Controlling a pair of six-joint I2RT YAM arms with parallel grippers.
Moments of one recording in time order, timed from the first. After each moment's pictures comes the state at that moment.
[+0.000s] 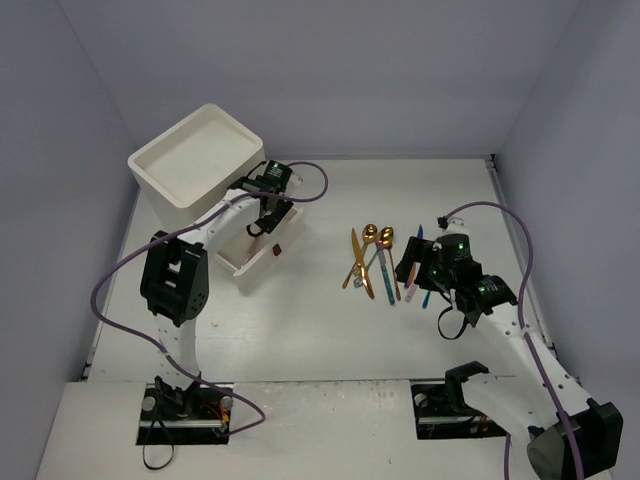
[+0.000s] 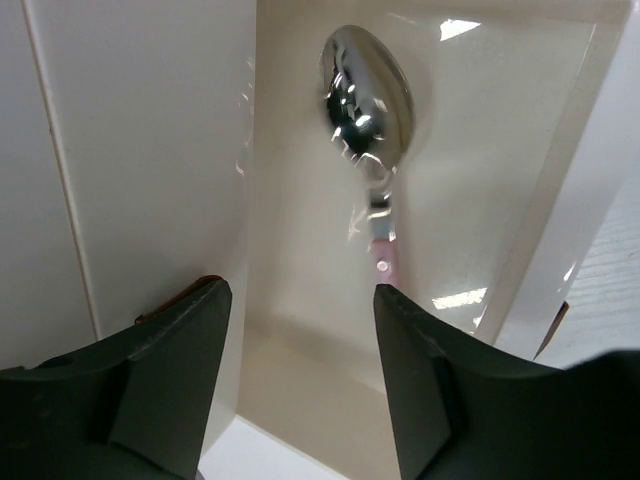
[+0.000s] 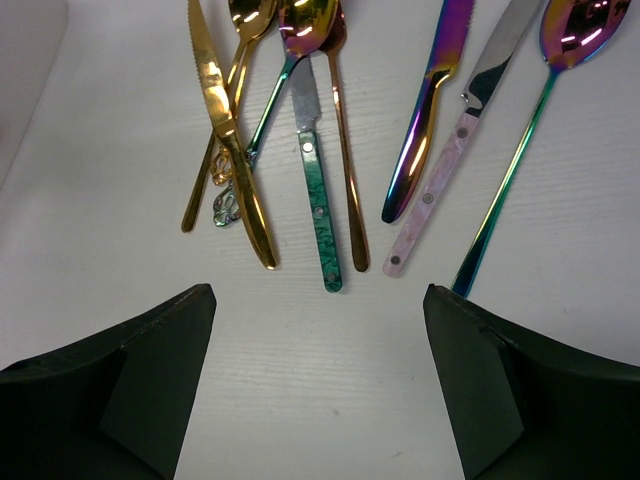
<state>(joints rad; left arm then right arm) -0.45 1.96 1.65 -0.74 -0.37 0.27 0.31 0.89 0.69 -0.53 0.05 0.48</state>
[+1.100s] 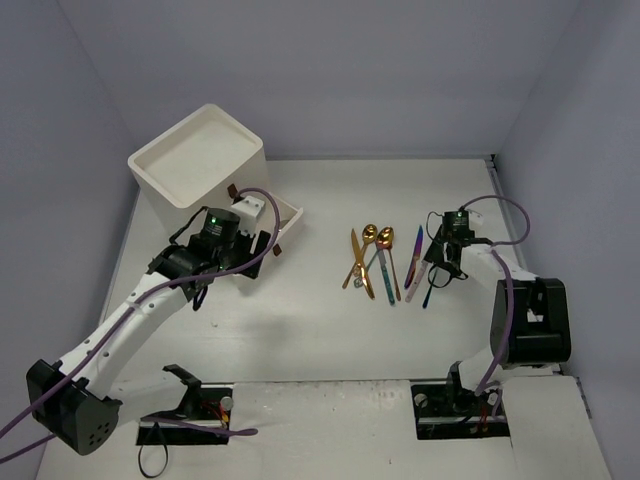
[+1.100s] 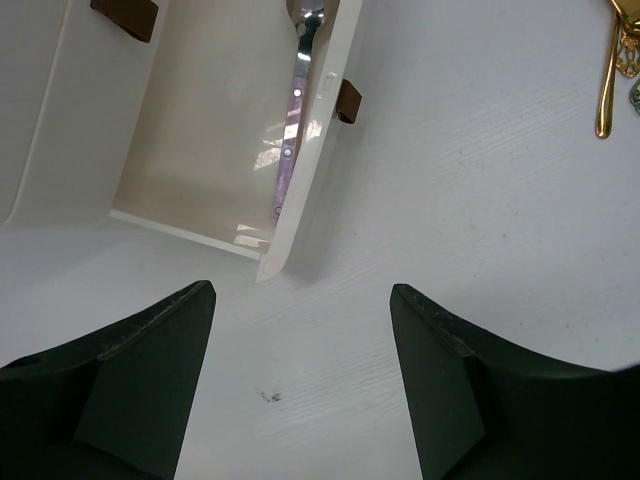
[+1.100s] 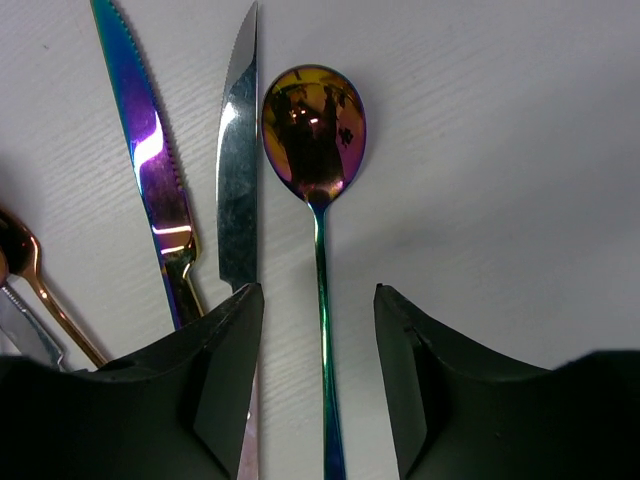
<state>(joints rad) -0.52 1.11 1.05 -0.68 -0.14 -0.04 0.02 1.51 0.79 -0.27 0.21 0.48</state>
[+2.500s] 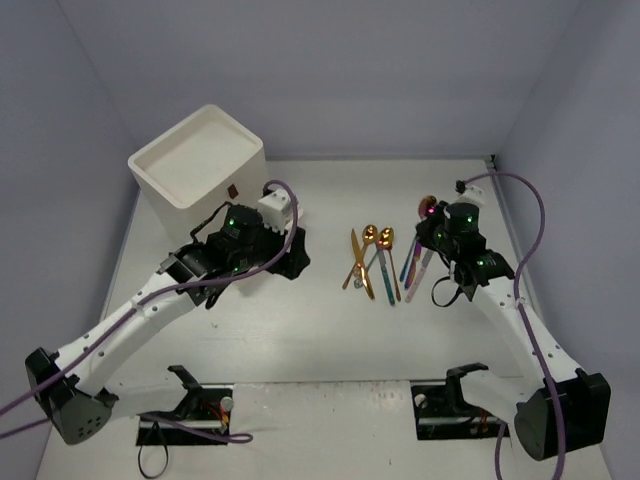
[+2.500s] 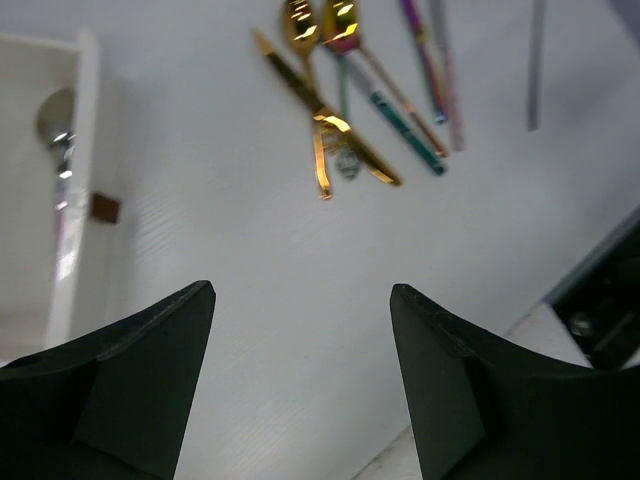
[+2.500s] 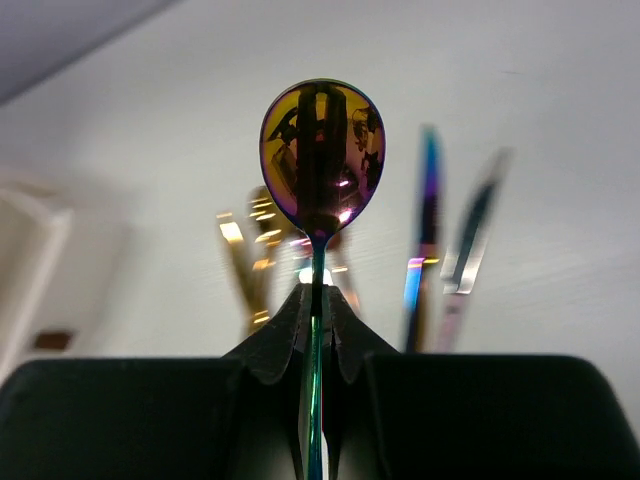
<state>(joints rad) -0.70 1.14 1.15 -0.58 0.05 -0.25 0.20 1.09 0.83 -0.25 0.13 0.53</state>
